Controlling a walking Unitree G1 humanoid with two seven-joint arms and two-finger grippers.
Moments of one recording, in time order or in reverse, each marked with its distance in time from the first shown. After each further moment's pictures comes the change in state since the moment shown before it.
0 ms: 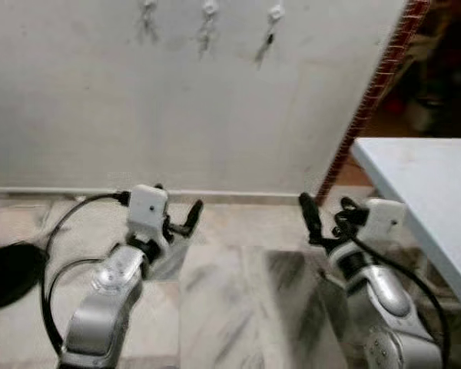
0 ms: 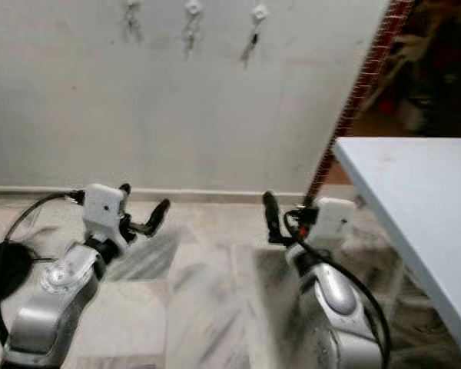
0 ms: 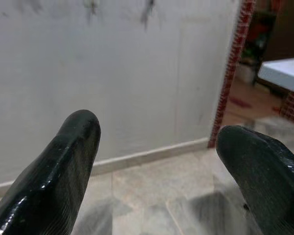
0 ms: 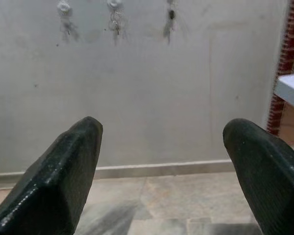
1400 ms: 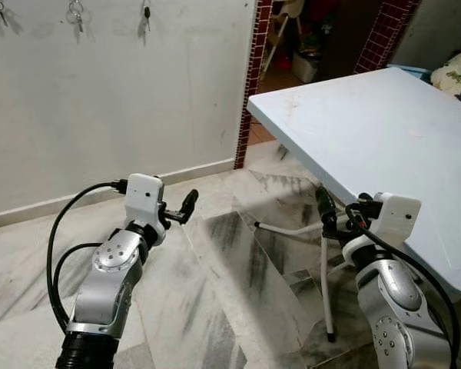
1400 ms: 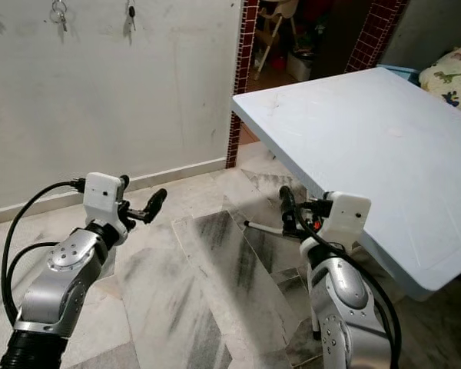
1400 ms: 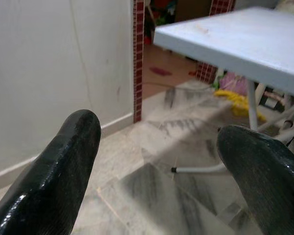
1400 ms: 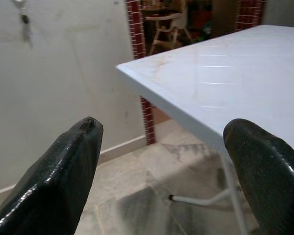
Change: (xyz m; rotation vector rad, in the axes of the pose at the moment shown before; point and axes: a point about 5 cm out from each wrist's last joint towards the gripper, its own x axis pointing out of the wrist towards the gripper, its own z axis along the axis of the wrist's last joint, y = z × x) left arm 0.026 0.017 -0.024 -0.020 0.059 0.010; right arm 0.007 -0.028 0.004 -0.055 -0.011 -0.135
